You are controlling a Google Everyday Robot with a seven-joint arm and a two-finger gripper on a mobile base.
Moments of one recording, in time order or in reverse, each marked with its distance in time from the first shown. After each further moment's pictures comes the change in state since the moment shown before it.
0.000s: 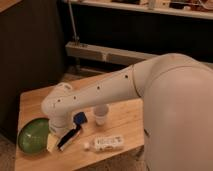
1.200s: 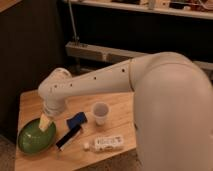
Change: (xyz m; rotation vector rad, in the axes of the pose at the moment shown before) arm -0.106 -0.050 -0.034 -0.011 -0.198 0.011
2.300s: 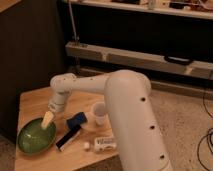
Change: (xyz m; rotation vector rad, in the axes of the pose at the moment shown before) arm -0.014 -0.017 0.127 -0.290 0.105 -0.071
